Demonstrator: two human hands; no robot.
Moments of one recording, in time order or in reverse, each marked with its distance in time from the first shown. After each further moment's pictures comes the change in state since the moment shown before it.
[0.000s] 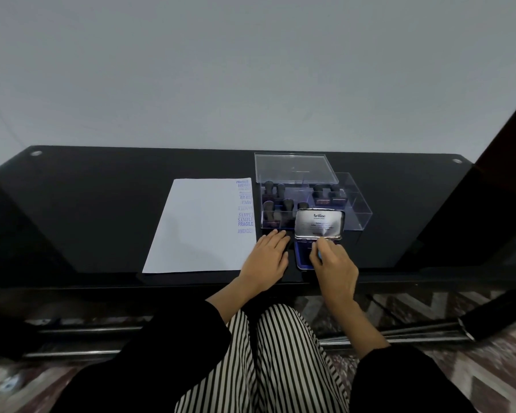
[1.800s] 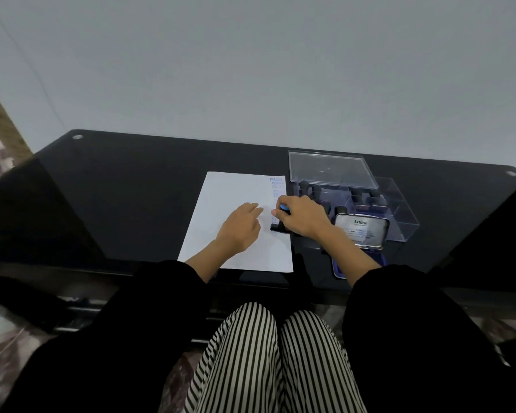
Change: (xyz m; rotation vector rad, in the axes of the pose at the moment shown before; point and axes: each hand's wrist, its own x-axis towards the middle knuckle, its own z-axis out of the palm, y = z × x) left_hand -0.003 -0.091 -0.078 0.008 -0.016 -0.291; right_hand 0.113 -0.105 0.022 0.255 -0.757 -0.211
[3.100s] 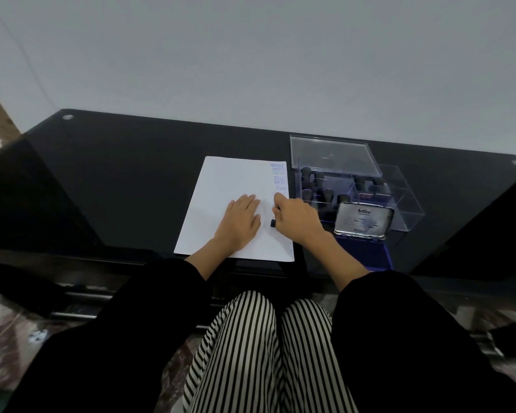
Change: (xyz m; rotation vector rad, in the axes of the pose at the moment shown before) left_hand 0.002 -0.020 0.030 0.039 0.058 0.048; right_hand -0.010 -0.010 0.029 -0.103 -0.018 0.018
